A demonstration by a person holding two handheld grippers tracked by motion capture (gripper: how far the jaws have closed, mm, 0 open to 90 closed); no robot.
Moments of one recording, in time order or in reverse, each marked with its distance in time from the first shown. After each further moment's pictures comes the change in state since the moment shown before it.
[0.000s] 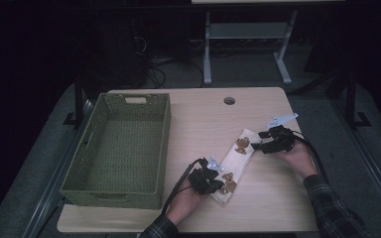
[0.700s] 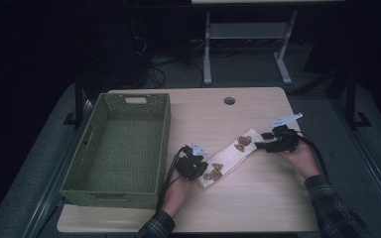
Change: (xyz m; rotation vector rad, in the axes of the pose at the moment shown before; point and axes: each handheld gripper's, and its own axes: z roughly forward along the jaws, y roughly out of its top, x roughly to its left) left arm 0.044 -0.005 -0.017 -0.070 0.269 -0.151; right arm -0.002 -0.005 -0.010 0.014 -0.026 0.048
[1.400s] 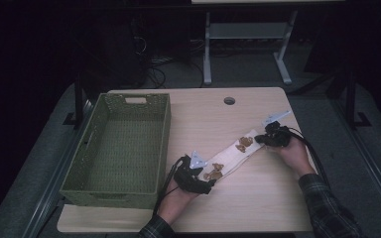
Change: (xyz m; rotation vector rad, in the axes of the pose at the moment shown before) left arm -0.016 -0.020 -0.018 -0.074 -0.067 0.060; right arm -0.015 0.010 0.032 0.087 -0.040 -0.019
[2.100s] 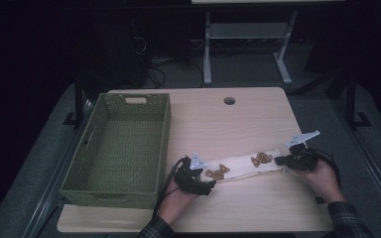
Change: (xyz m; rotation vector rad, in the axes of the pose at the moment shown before) left arm -0.003 -0.004 0.004 -0.001 -0.010 -0.012; right arm 0.024 -0.072 -0.062 0.040 0.041 0.073
